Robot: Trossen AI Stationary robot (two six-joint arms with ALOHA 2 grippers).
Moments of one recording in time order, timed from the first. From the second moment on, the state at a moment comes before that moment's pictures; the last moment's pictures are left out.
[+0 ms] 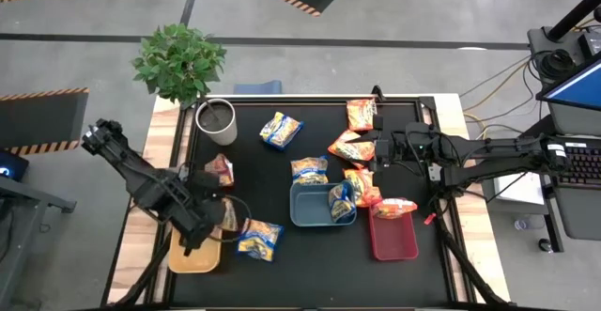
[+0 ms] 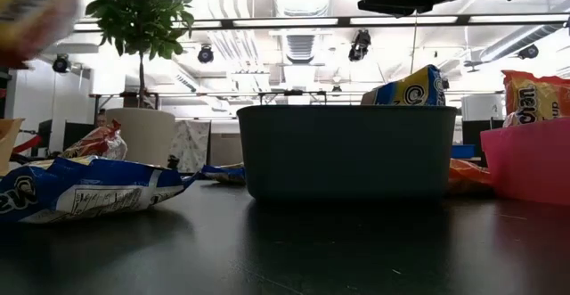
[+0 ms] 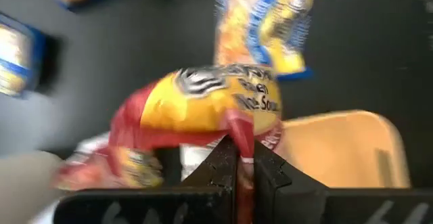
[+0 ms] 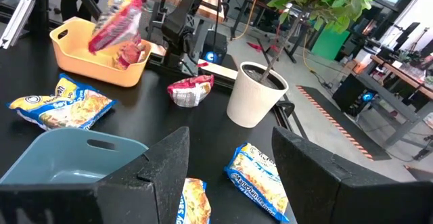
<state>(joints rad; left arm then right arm) -0.70 1.30 1.35 -1.42 -0.22 -0.49 -0.10 0.94 0.67 0.11 -0.03 -0.38</state>
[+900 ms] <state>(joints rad) -0.78 1.31 1.09 -1.33 0.05 -0.89 -0.10 0.94 0.67 0.11 -0.03 -0.37</state>
